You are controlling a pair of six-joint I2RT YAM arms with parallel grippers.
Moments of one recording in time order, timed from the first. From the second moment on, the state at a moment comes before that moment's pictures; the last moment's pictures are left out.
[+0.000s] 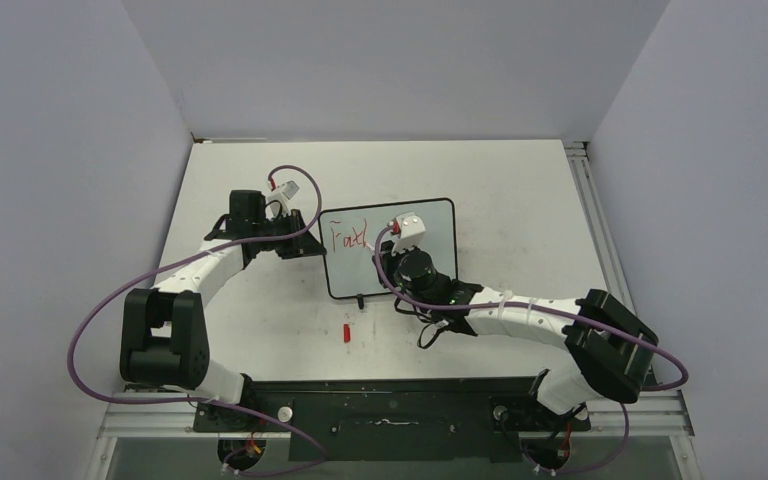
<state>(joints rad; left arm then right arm) -0.11 1.49 0.90 -0.22 0.71 -0.33 0.97 1.47 0.77 0.37 0.40 0.36</state>
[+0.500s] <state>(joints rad) -0.11 1.49 0.90 -0.22 0.71 -0.33 0.97 1.47 0.78 0.37 0.43 0.34</state>
